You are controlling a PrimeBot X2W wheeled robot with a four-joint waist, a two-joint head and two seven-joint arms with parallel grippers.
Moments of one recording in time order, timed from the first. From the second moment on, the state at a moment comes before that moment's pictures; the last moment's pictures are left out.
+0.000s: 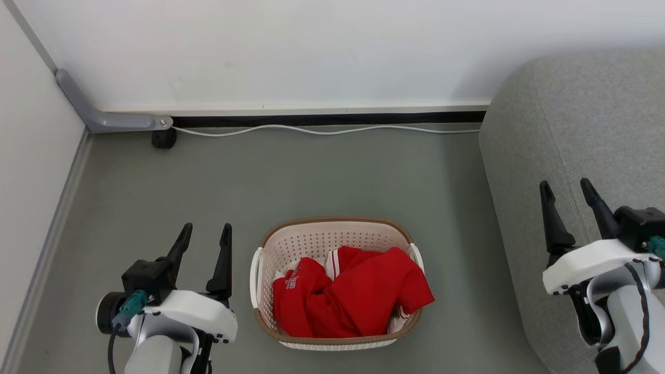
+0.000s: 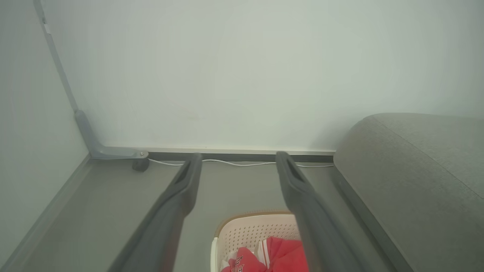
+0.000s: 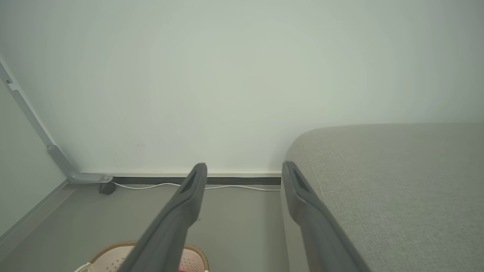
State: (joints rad) left arm -0.21 0.04 -0.09 0.45 -0.23 -0.08 -0.25; right arm -0.37 -0.18 0.09 0.55 0.29 0.12 -0.25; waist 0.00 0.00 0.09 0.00
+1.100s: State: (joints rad) left arm -0.69 0.04 -0.47 0.65 -0.41 -0.07 -0.25; right arm -0.78 -0.26 0.17 0.26 0.36 0.12 -0.25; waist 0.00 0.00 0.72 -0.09
